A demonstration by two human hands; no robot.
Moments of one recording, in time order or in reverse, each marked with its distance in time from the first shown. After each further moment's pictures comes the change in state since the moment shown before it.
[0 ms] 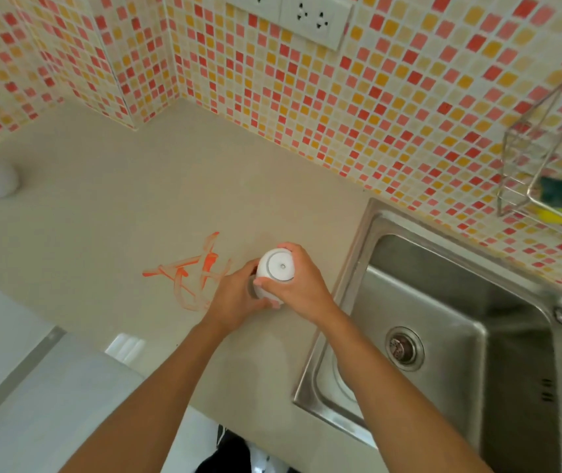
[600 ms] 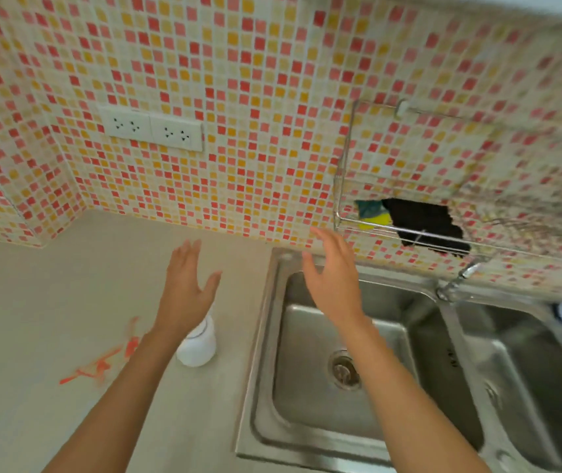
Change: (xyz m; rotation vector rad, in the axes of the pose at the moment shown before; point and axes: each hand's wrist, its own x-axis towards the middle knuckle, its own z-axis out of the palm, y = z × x) left_hand 0.022 0.153 0.004 0.387 0.246 0.307; right_hand -0.083 -0.024 -0.191 -0.296 0.774 -0.308
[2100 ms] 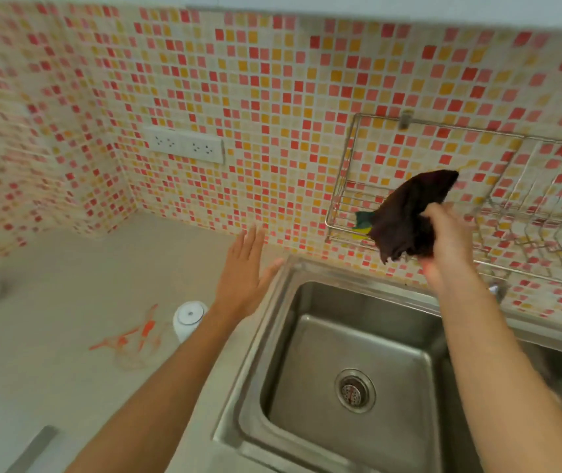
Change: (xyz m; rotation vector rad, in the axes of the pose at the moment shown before) left_hand -0.003 0.099 0.066 0.256 0.001 0.181; right_hand 0.080 0.066 -0.153 1.049 0.149 0.593
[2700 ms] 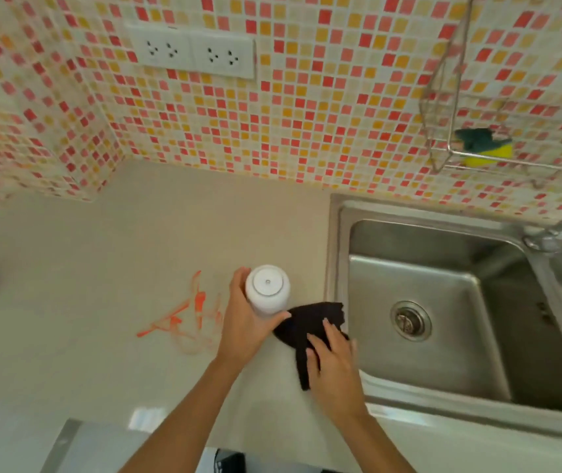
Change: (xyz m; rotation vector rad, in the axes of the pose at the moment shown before) left_hand -0.108 -0.198 0.038 -0.677 -0.165 -0.371; right_hand -0.232 0.355 0.090 -1.506 -0.316 -0.047
